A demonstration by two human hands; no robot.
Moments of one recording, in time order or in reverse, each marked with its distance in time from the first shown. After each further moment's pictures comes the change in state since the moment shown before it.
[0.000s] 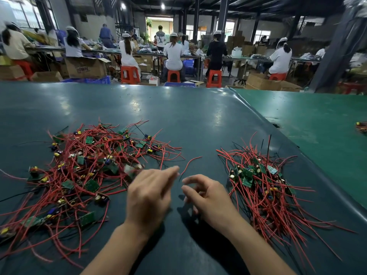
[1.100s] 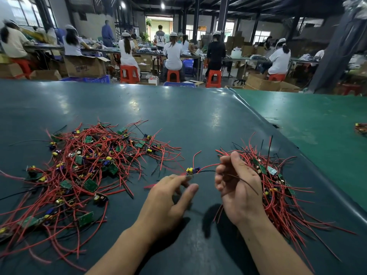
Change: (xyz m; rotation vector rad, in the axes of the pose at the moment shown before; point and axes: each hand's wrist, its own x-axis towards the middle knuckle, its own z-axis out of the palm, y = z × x) left_hand -0.006 0.017 0.009 -0.347 -0.437 -0.352; right_hand 0.001 -0.032 -0.030 0.948 0.402 0.036
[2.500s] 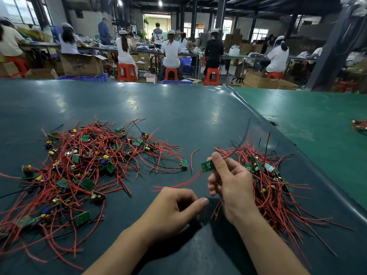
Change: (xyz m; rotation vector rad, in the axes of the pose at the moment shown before) left_hand -0.005 0.007 0.005 -0.329 -0.355 -0.142; right_hand 0.004 0.011 -0.009 -0.290 -0.038 -0.034
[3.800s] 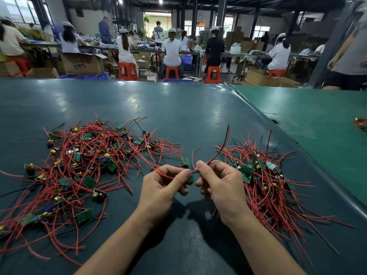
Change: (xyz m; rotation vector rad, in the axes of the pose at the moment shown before) left_hand 0.014 0.005 -0.005 -0.559 0.441 -0.034; right_hand -0.009 0.007 0.012 -0.222 -0.066 -0.043
